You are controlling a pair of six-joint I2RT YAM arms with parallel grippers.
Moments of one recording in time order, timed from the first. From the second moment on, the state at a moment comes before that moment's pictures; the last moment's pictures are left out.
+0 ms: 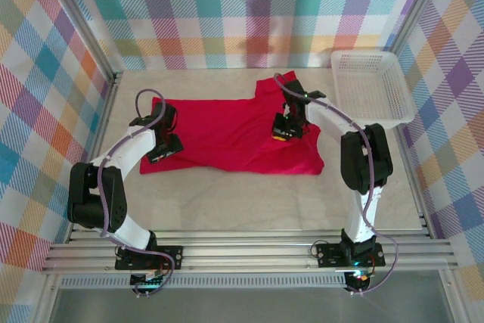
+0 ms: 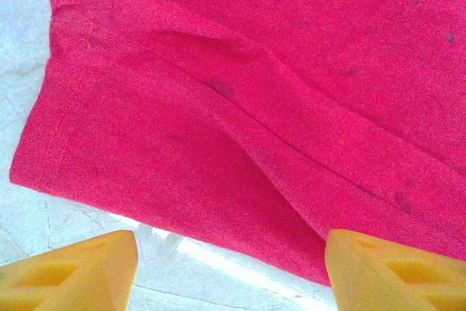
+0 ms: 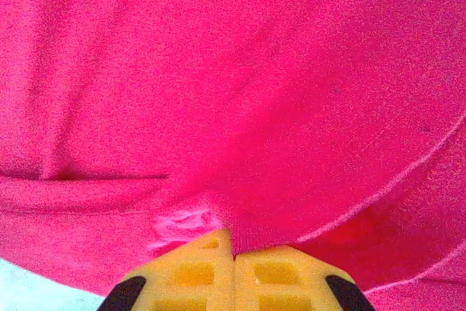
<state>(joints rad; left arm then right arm) -0.16 1.56 1.08 -0.81 -0.19 -0.64 0.40 1.96 1.55 -0.85 -0.27 0.60</state>
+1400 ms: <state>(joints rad) 0.12 1.47 0.86 -0.74 -0.05 -0.75 0.35 1.69 1.16 -0.84 -0.34 0.52</state>
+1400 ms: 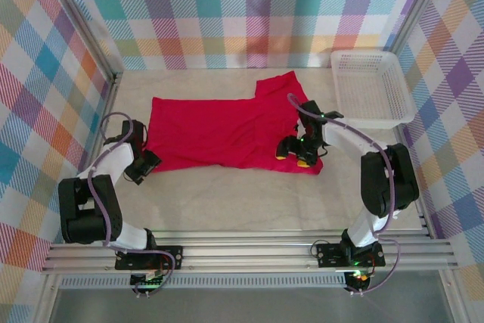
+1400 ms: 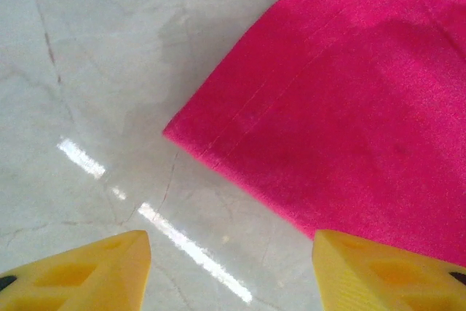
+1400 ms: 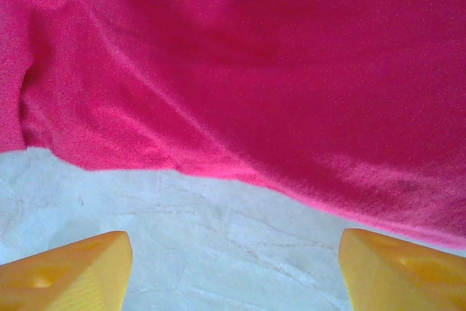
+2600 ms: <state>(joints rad) 0.24 1.62 0.99 -0.77 -0.14 -0.73 0.11 1.64 0.94 -0.83 -0.28 0.46</state>
